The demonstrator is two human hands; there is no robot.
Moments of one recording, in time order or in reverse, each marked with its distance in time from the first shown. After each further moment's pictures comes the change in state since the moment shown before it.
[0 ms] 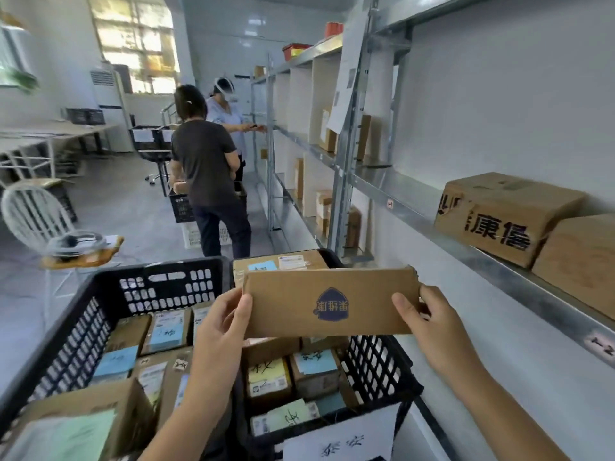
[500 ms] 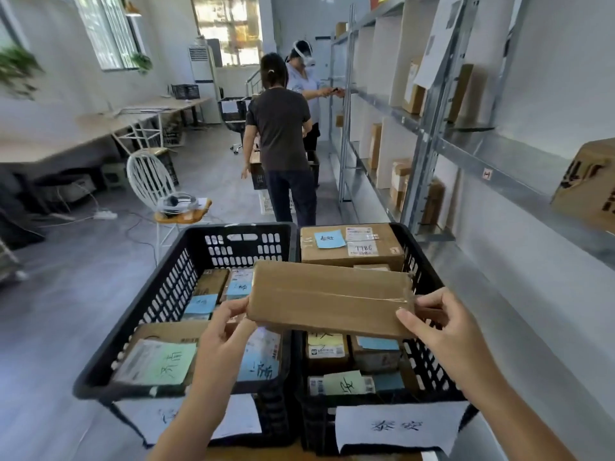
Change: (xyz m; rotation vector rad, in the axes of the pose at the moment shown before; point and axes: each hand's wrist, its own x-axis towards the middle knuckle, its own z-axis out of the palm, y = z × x) left_hand -0.043 -0.026 -0.068 0.188 0.219 -0.145; right_hand 0.003 0.035 0.068 0.062 -0.209 0.040
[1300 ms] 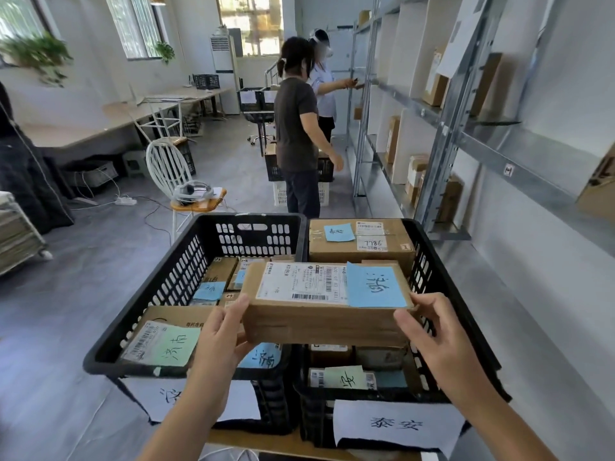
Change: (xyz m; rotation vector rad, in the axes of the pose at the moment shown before) left_hand -0.001 -0.017 0.001 -0.299 0.109 -0.257; right_hand -0.008 0.014 0.012 0.256 -0.207 -0.104
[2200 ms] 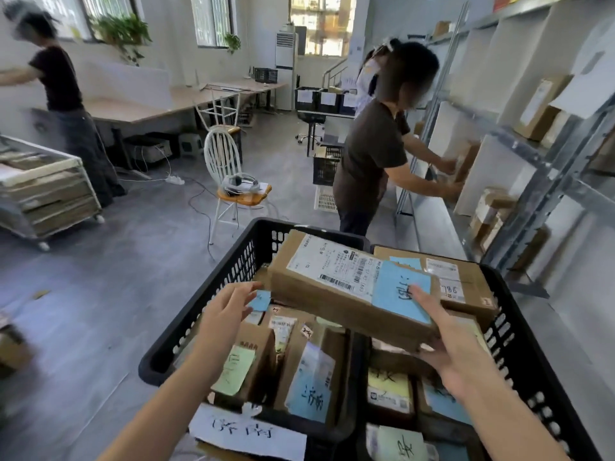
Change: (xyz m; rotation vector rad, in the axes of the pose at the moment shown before) left_hand 0.103 0.042 -0.081 0.155 0.109 0.144; right_hand 0.119 -0.036 0.102 0.401 0.045 0.553
